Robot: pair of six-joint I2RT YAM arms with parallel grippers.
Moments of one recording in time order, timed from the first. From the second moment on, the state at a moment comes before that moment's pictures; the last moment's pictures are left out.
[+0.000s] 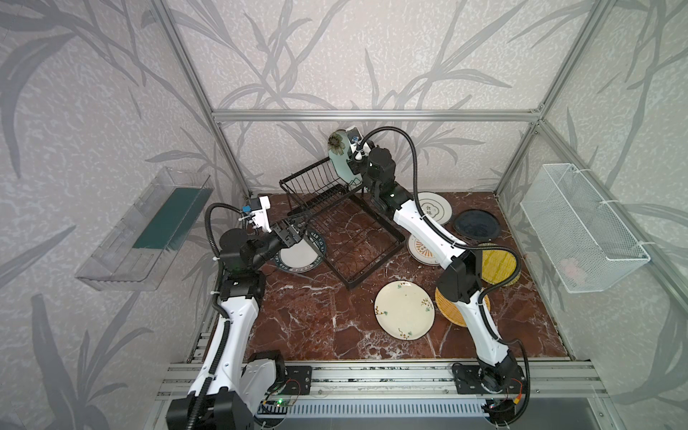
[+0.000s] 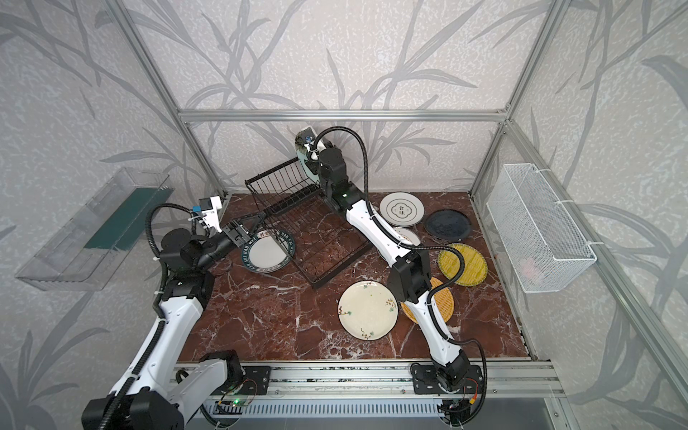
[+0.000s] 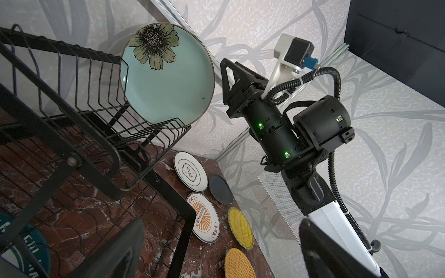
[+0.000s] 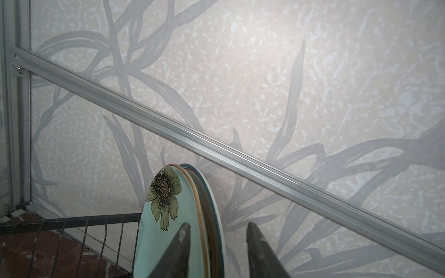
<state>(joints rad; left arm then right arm) 0.14 0.96 0.73 0.32 0.82 -0.87 0.68 2.35 2.47 0.07 0.38 -0.38</state>
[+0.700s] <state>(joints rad) 0.15 0.81 0.72 -0.13 0.54 -0.83 0.75 1.83 1.89 0.12 0.34 -0.30</state>
